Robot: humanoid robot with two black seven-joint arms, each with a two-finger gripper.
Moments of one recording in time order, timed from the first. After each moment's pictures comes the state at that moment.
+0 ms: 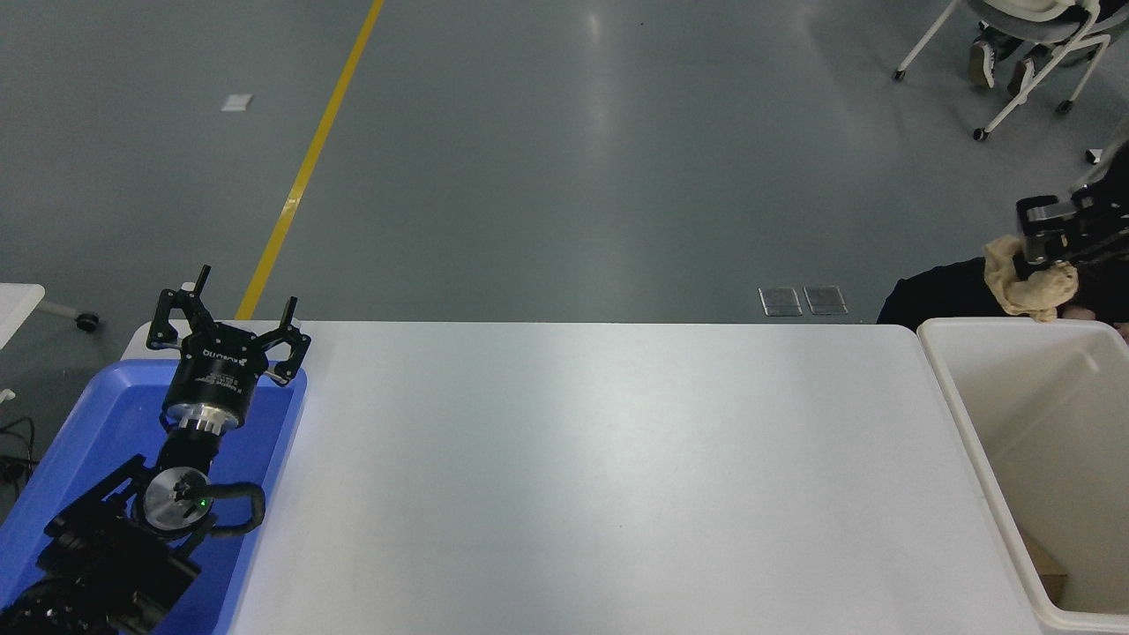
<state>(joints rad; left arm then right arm) -0.53 0.25 -0.97 -0.46 -0.11 -0.69 -0.40 2.33 -0.84 -1.36 1.29 -0.59 0.73 -0.06</state>
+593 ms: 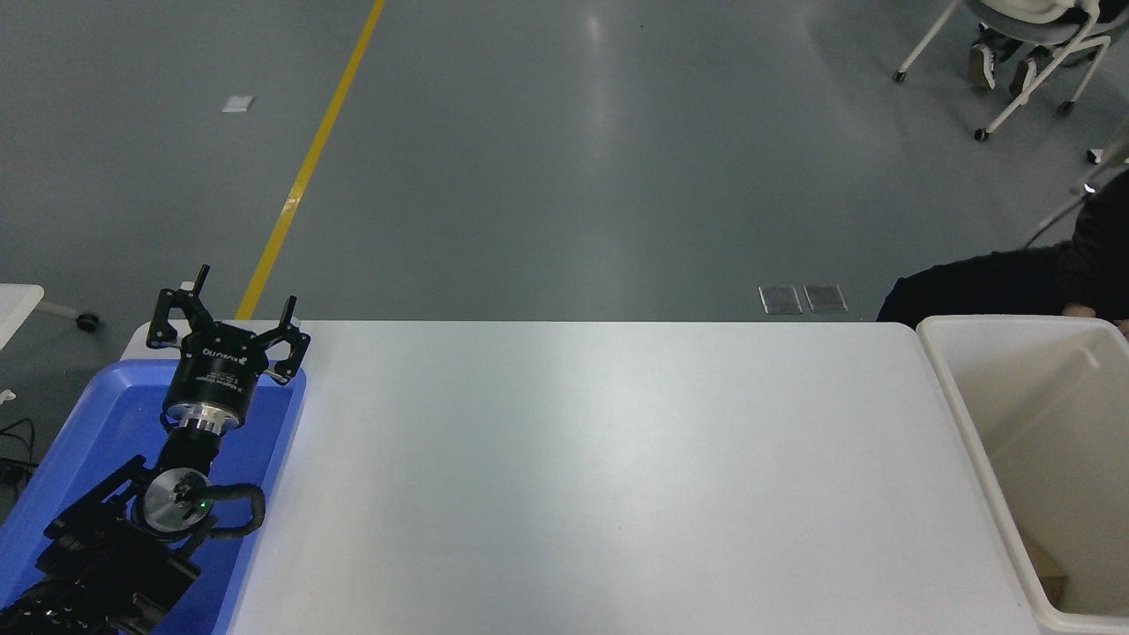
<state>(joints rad) -0.53 0.25 -0.97 -0.46 -0.11 -0.69 -0.40 1.22 -0.98 -0.61 0.82 -0.55 0.34 -0.06</state>
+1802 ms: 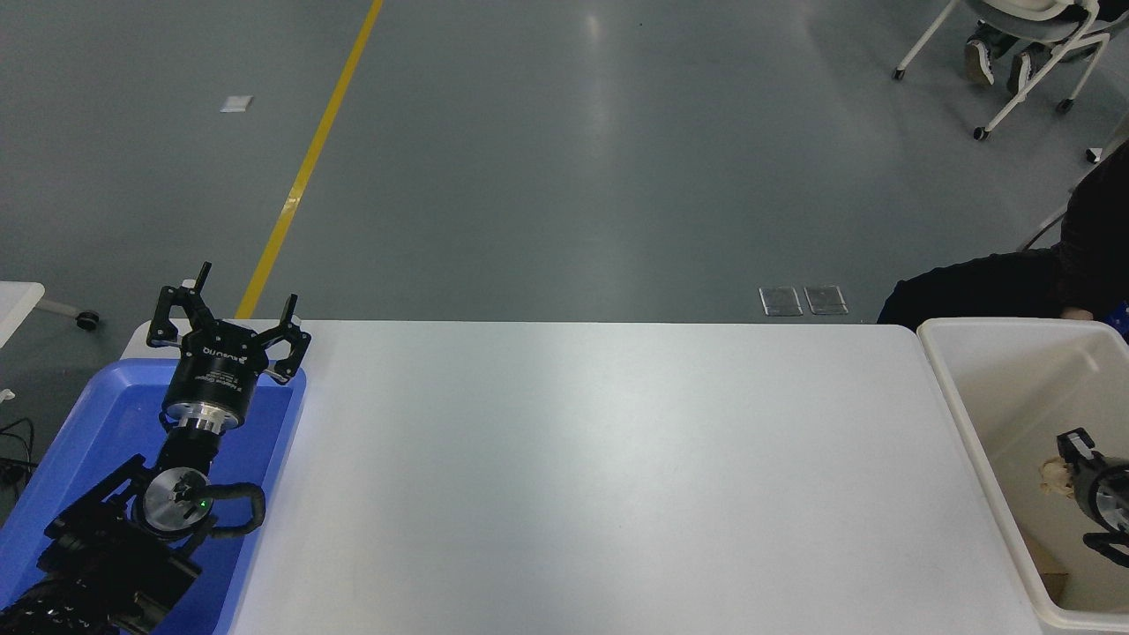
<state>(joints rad) -0.53 0.25 -0.97 -0.46 -0.11 -0.69 -0.40 0.65 -0.49 -0.27 0.21 -0.08 0.02 -0.07</state>
